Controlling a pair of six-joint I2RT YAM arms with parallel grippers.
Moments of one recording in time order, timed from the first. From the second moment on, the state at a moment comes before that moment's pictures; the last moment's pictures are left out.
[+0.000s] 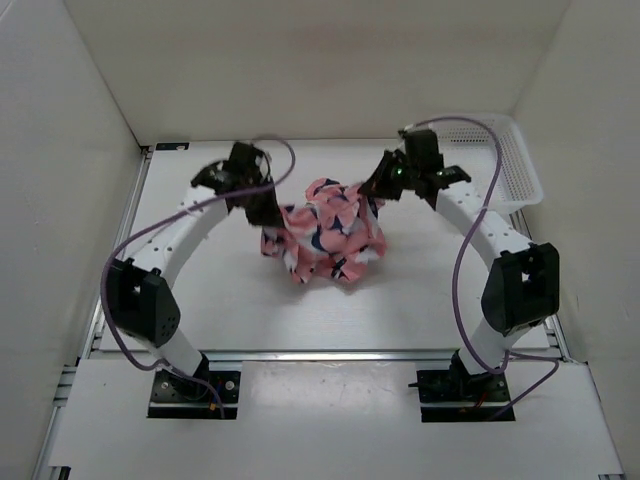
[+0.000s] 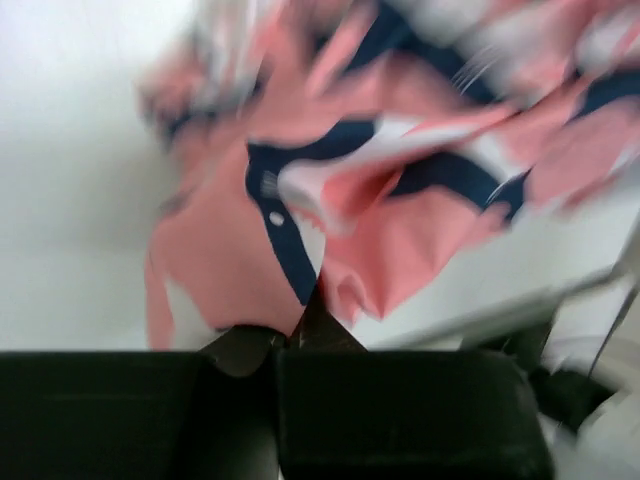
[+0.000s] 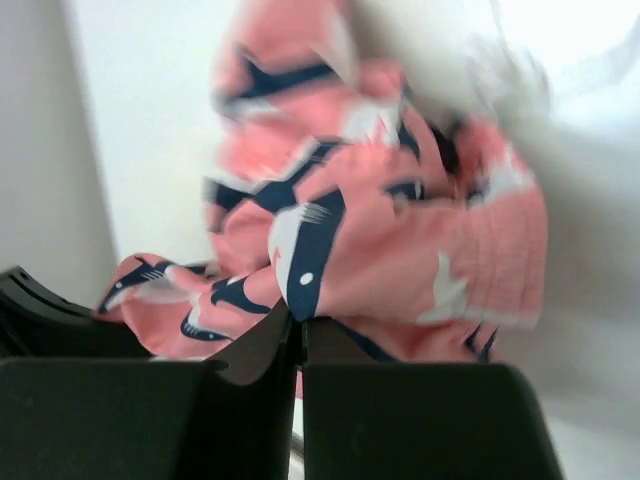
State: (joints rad) left arm -0.43 1.56 1.29 -0.82 0.22 -0.58; right arm 0.37 1.66 1.33 -0.41 -0.36 0.71
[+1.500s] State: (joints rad) left arm -0.06 1.42 1.01 -0.84 0.14 -0.61; right arm 0.14 1.34 0.64 -0.34 -0.54 0.80
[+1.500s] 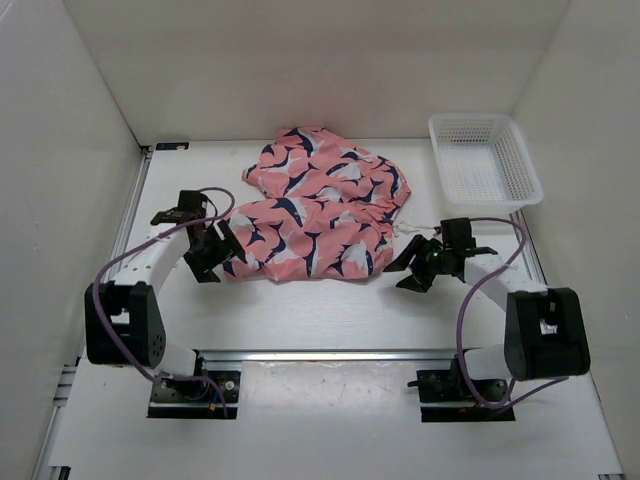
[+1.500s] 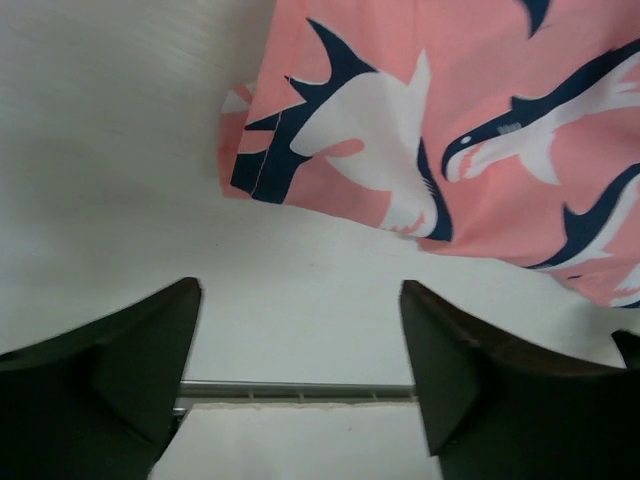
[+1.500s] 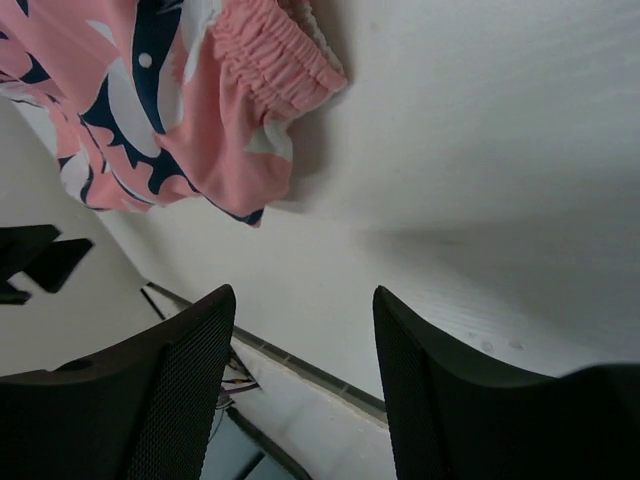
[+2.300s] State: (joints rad) left arm -0.01 1.71 1.14 -0.74 0.21 -0.59; right arm 0.19 1.73 0.93 -0.14 -0.54 0.92
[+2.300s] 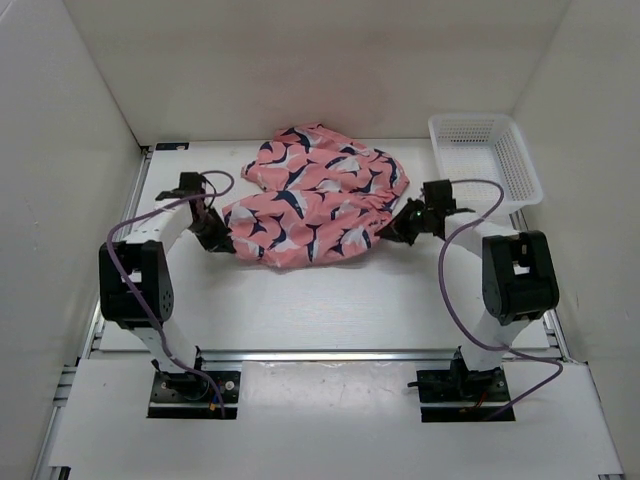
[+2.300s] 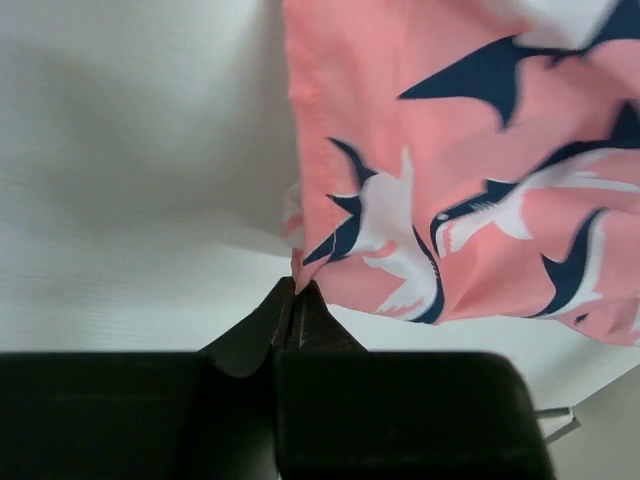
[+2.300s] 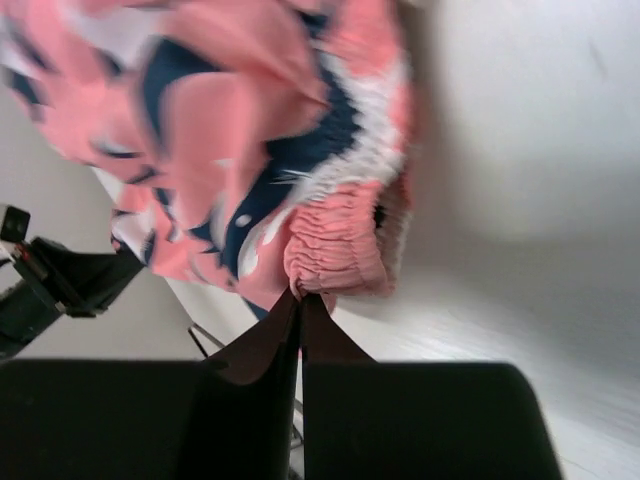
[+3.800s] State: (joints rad) left arm 0.01 1.29 0.64 -0.68 0.14 -0.92; right arm 0.13 1.02 0.48 -0.49 -0.30 0.84
